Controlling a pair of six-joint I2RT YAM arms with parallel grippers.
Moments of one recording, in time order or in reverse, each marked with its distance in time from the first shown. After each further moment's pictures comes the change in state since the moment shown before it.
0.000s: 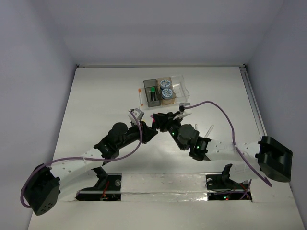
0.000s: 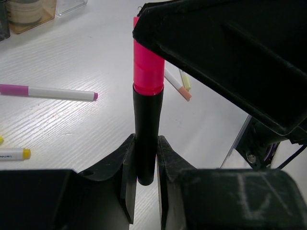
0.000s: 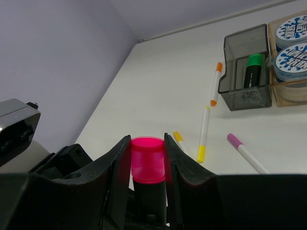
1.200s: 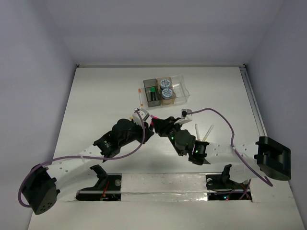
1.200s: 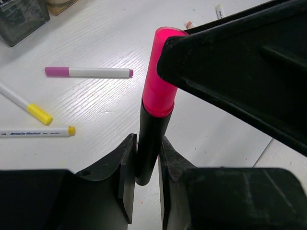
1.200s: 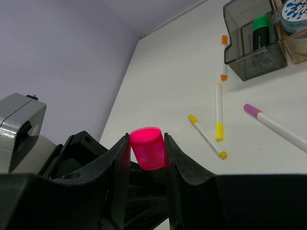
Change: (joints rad) left arm -0.019 -0.002 0.127 -0.306 -0.104 0.206; right arm 0.080 0.022 -0.014 -0.056 0.132 0.261
